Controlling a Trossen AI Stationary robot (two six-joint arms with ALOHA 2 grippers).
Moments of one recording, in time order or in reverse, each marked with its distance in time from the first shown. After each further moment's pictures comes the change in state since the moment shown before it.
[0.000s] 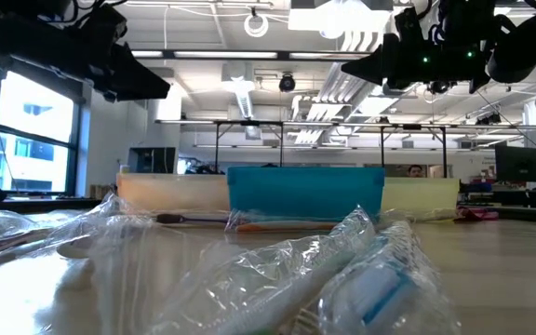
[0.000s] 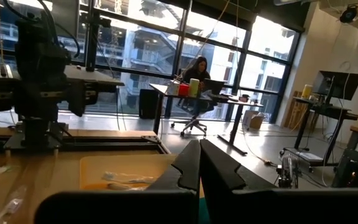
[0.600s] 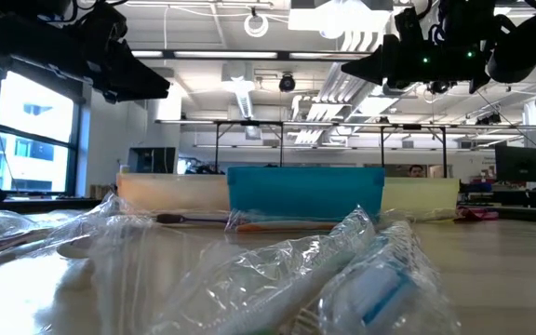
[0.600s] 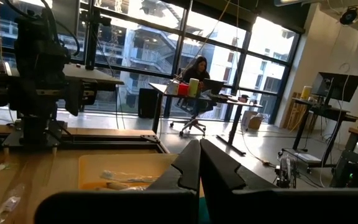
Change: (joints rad) left arm -0.001 0.000 0.000 -0.001 0.035 -0.032; right arm 0.000 0.000 0.000 -0.002 0.000 -0.009
